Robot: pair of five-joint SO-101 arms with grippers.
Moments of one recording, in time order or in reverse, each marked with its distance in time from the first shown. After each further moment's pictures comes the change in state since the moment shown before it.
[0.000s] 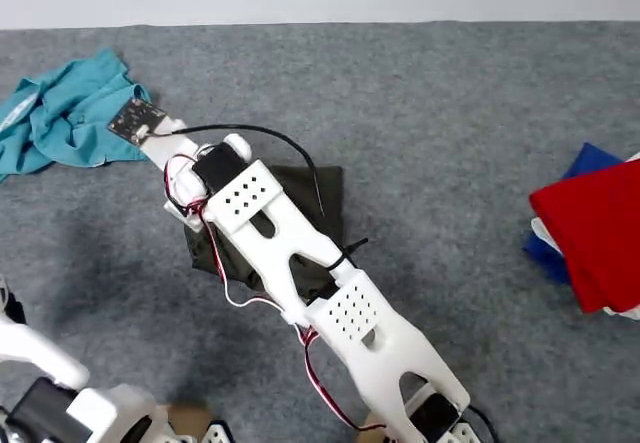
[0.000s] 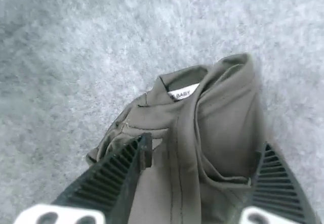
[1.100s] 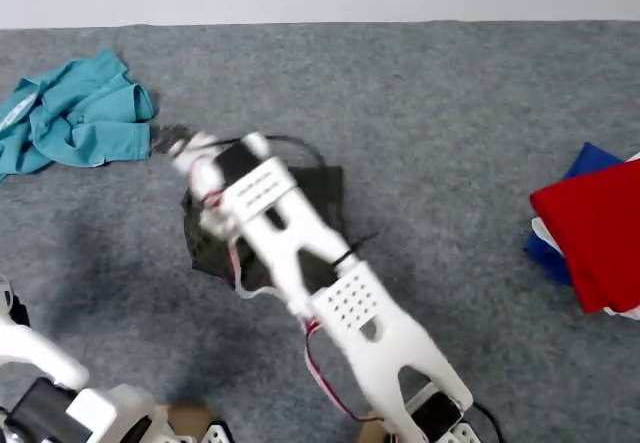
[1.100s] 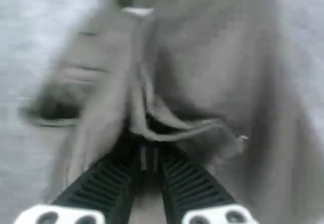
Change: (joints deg) left arm 0.0 0.0 2.9 -2.5 0.0; right arm 1.9 8.4 0.9 7.3 4.8
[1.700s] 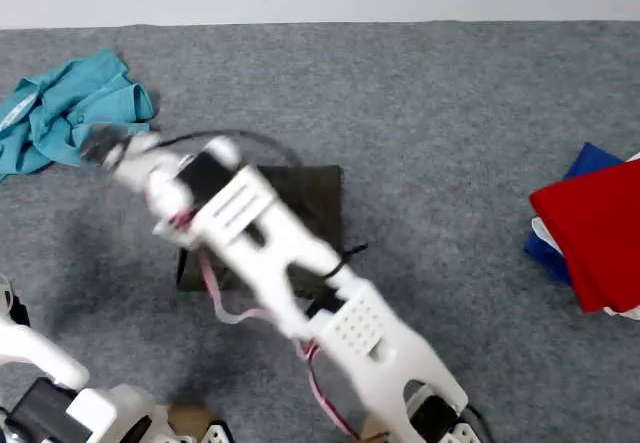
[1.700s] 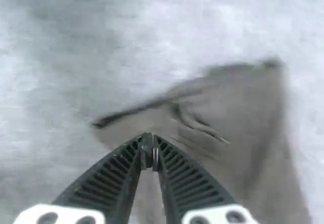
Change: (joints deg) left arm 0.0 0.0 0.0 0.0 0.0; right arm -3.3 -16.3 4.7 0.1 2.2
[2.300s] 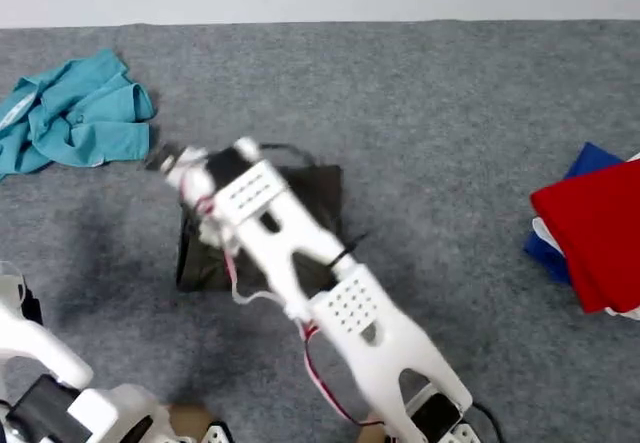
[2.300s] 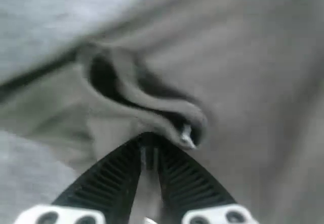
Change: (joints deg) left arm 3.6 0.0 1.3 -0.8 0.0; right arm 1.9 12.9 2.6 0.0 2.5
